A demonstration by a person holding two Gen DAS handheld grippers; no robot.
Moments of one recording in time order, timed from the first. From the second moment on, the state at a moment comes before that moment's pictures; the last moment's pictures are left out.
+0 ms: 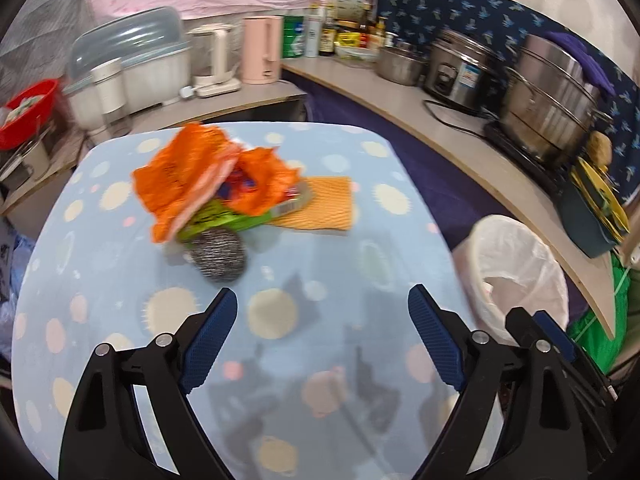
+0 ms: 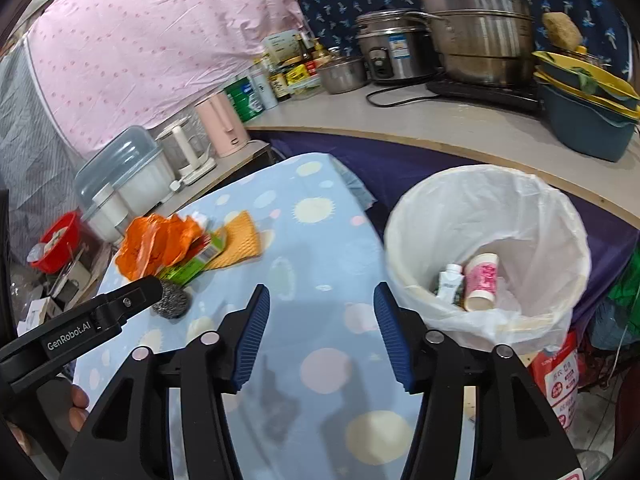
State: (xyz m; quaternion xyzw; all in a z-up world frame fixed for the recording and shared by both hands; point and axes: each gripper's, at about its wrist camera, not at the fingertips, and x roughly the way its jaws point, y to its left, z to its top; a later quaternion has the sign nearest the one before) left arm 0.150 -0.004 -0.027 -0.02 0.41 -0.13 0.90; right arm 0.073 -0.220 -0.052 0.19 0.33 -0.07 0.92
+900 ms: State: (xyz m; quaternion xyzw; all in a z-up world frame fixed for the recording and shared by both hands) left arm 0.273 0.142 -0.039 -0.08 0.40 -0.02 0.91; right arm 0.235 -0.097 -0.074 0.18 0.38 0.04 0.91
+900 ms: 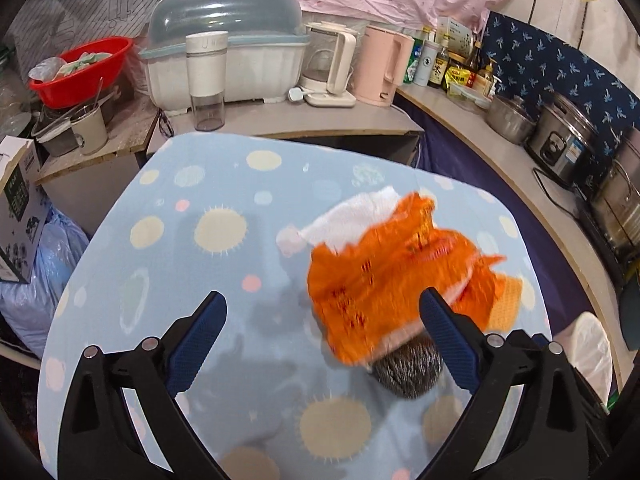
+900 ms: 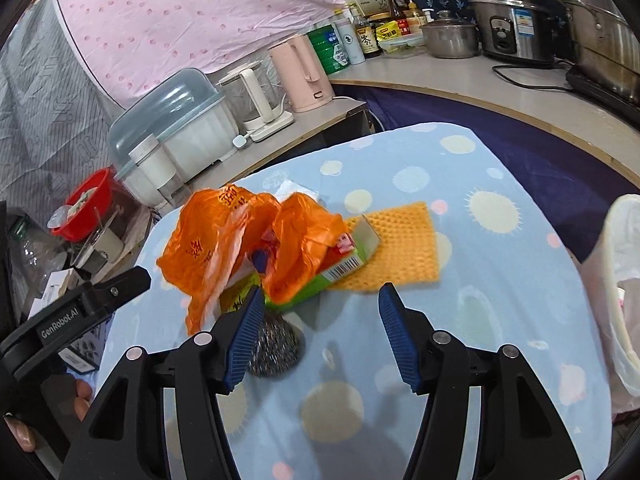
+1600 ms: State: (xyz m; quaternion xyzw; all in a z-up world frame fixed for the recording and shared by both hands) left arm 0.310 0.116 -0.068 -0.05 0.44 -0.10 0.89; right arm 0.268 -0.080 -0.093 0.16 0.39 0.05 0.91
